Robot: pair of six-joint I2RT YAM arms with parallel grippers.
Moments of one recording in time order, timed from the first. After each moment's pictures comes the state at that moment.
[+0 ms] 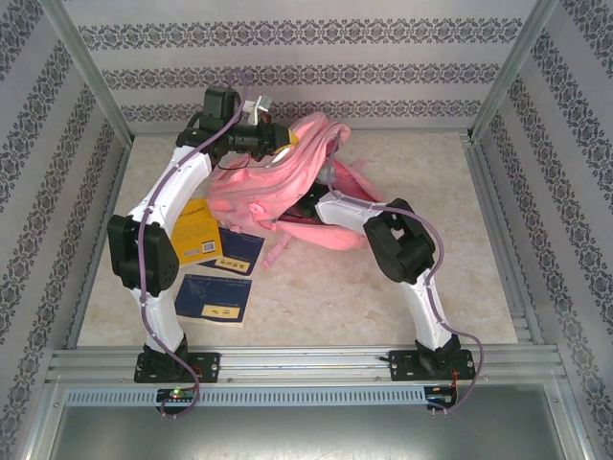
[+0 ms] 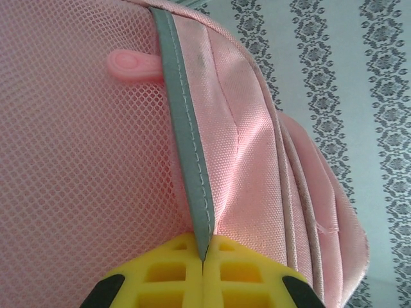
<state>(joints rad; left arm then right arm) -0.24 1.90 1.84 -0.47 0.93 -0.74 0.68 2.21 1.59 0.16 -0.30 1.15</state>
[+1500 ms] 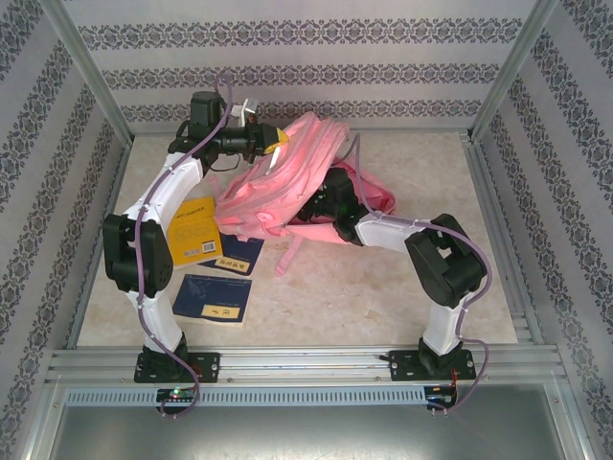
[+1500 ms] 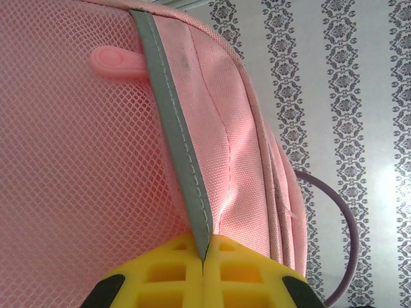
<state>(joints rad) -0.17 1.87 1.70 -0.25 1.04 -0.89 0.59 1.84 1.07 0.53 -0.40 1.35</state>
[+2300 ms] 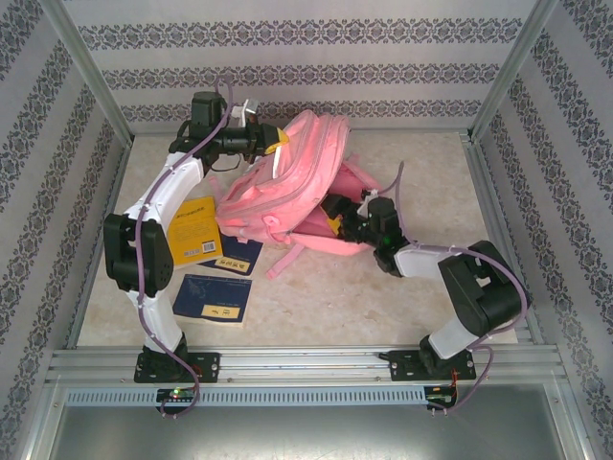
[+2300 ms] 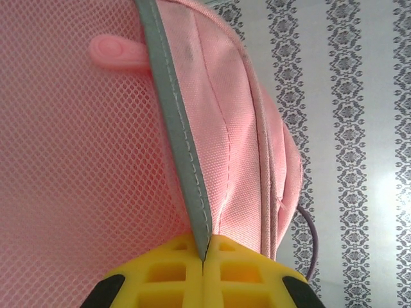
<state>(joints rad) -0.17 1.89 1.73 -0.29 1.03 -0.90 0.47 1.58 0.59 0.67 -0.38 1.31</state>
